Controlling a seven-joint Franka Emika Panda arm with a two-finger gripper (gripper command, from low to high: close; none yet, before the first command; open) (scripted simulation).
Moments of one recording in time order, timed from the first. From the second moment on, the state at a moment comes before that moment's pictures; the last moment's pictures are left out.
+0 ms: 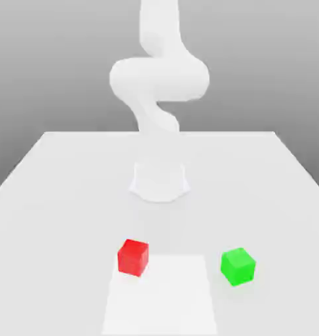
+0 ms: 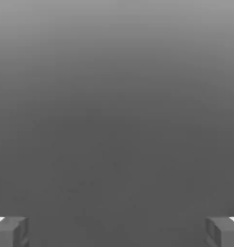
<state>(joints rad) -0.02 -0.73 0.00 -2.36 -0.01 2.35 0.82</state>
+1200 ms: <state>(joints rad) -0.15 0.06 -0.01 -2.89 0.01 2.95 0.96</state>
